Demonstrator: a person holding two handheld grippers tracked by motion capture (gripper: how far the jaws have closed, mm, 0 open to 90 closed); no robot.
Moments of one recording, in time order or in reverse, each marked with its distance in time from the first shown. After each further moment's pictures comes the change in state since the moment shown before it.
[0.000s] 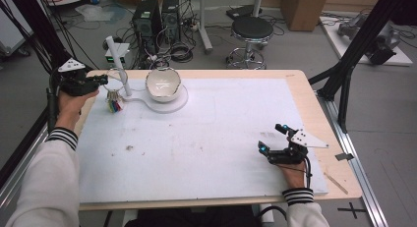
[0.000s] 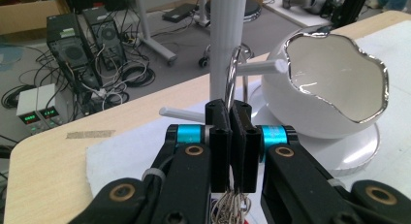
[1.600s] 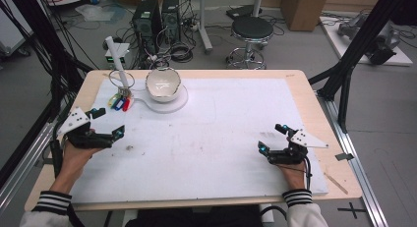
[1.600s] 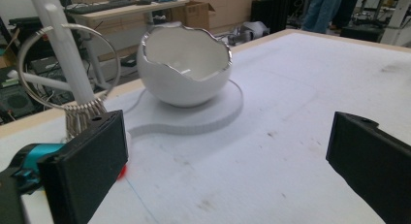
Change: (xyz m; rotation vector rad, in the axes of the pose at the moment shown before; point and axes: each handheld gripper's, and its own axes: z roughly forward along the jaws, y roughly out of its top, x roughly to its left) left arm -0.112 -0.091 -0.076 -0.210 -0.183 0.097; right arm 0.000 0.000 0.000 0.008 0.003 -0.001
